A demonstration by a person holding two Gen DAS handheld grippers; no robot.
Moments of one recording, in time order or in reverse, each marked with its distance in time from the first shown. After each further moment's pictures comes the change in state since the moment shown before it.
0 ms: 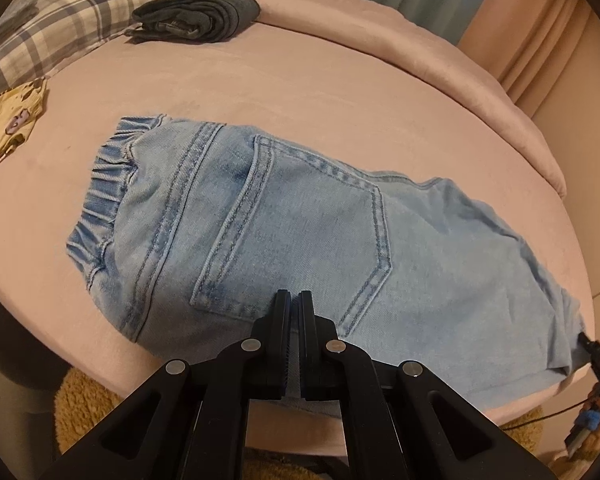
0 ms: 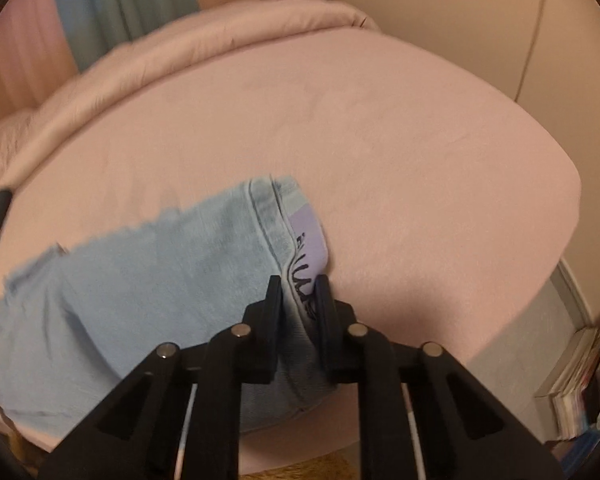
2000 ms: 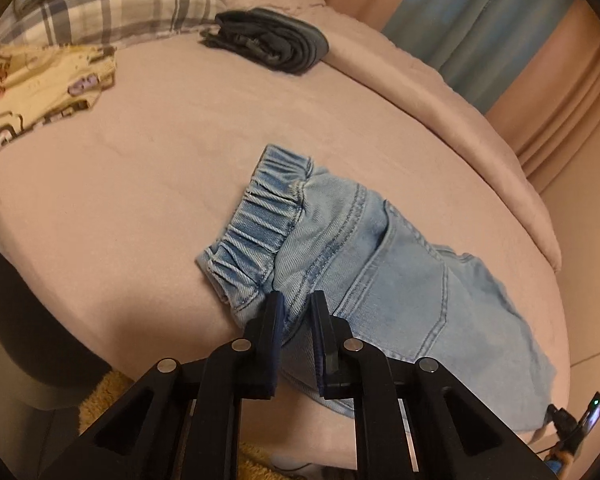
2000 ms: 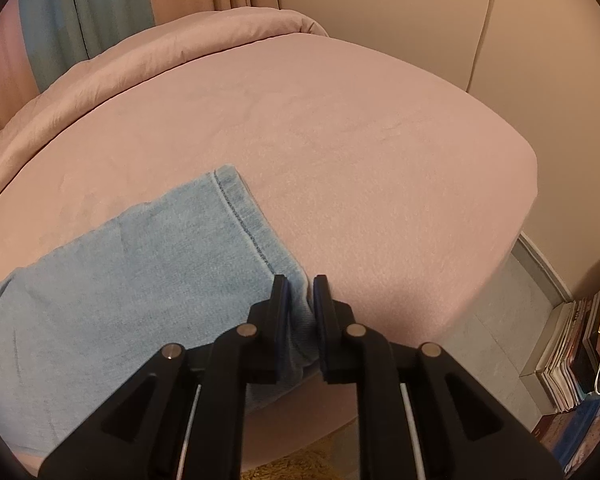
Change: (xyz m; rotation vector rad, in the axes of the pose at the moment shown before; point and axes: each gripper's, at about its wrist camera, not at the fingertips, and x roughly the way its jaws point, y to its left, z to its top) left arm -0.027 0.077 0.002 -0.196 -0.142 -0.032; right arm 0.007 -0.020 -0.029 0.053 -0.019 -0.158
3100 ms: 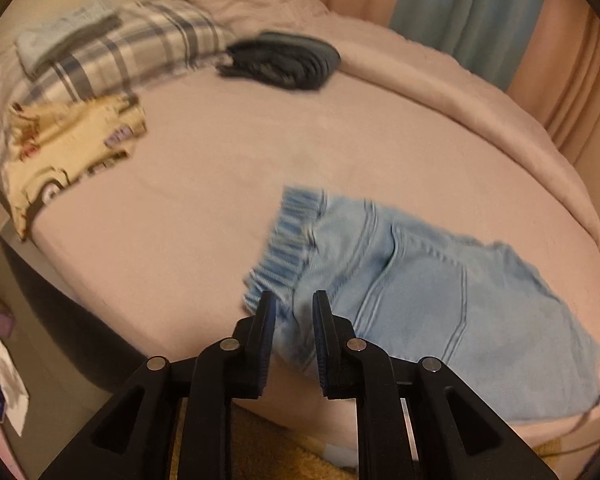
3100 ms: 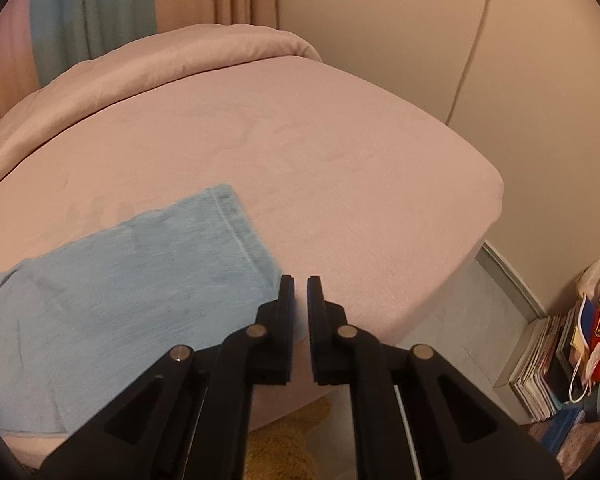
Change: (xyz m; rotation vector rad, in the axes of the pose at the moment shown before) left arm -0.023 -0.016 0.012 0.113 -0.046 0.187; right arm -0.043 0.008 -0.004 -0.056 -0.063 -0.057
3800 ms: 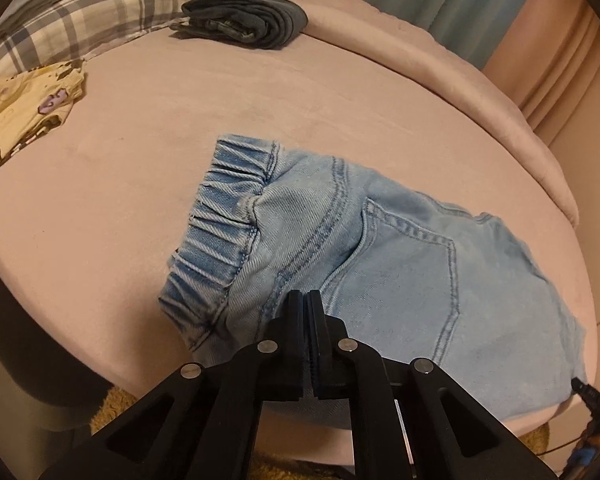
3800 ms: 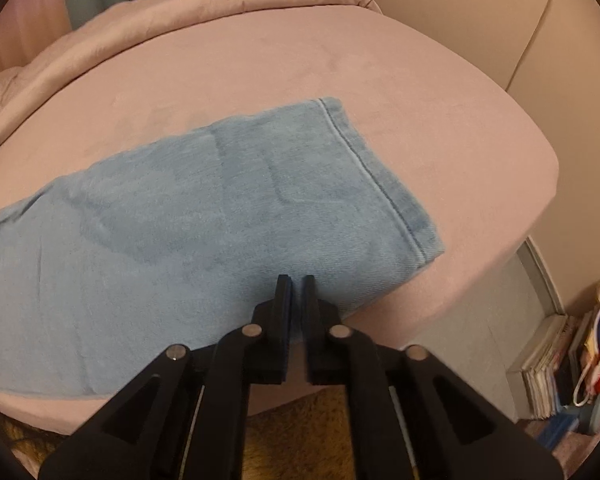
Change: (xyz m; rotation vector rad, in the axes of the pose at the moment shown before) left arm 0.058 -0.007 -0.003 0.022 0.121 -0.143; right arm 0.018 0.058 -0.028 -0.105 0.195 0.096
